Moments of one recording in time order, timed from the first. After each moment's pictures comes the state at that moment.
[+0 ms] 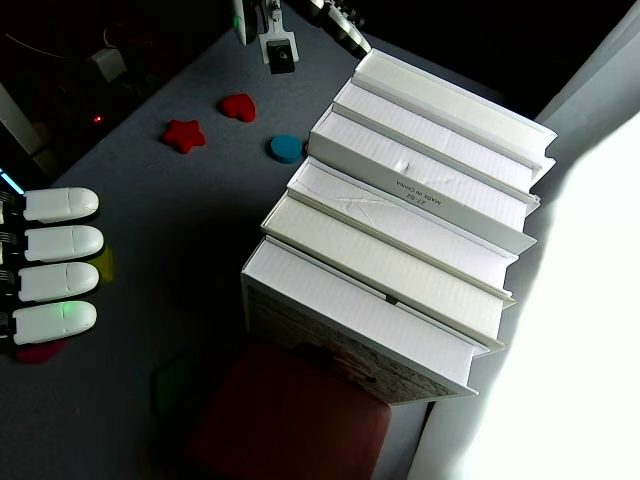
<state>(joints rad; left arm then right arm) 0.96 -1.02 1.33 0.07 -1.30 0.16 -0.98 -0.75 1.01 0.05 1.10 -0.74</state>
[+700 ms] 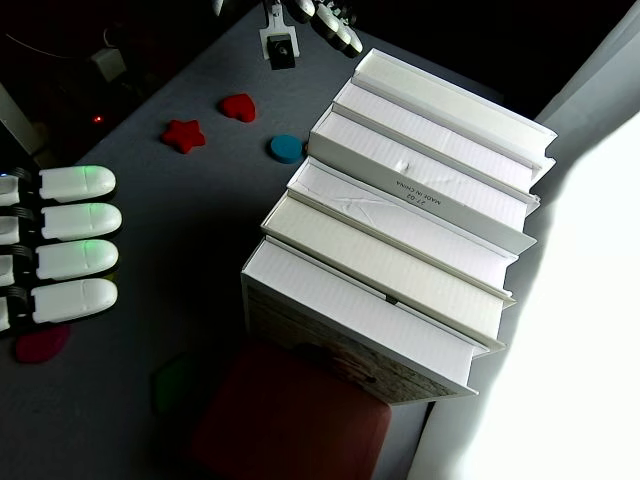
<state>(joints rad) 0.95 -1.02 1.34 0.09 -1.27 0.15 -0.80 -0.80 1.06 -0.04 0.99 -0.74</state>
